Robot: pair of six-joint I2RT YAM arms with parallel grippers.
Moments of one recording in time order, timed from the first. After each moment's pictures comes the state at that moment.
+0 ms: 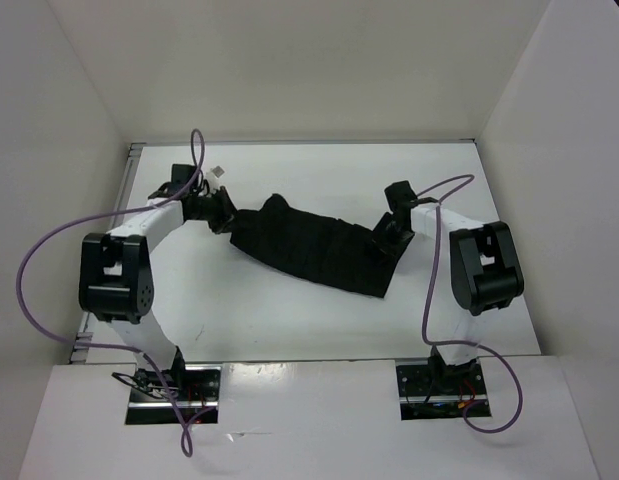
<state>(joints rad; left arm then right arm) -0.03 1.78 1.18 -0.40 0.68 -0.51 0.22 1.77 1.09 -0.58 -0.09 0.86</state>
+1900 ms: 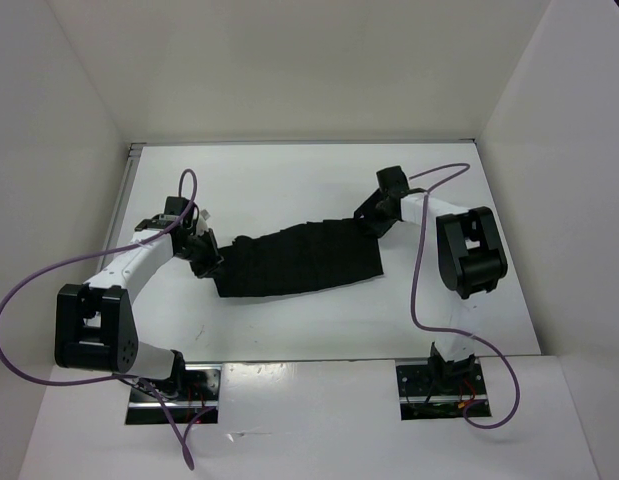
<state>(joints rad) -0.05 1.41 0.91 -0.73 0.41 -0.53 0.23 1.94 1.24 -0.33 -0.07 1.02</state>
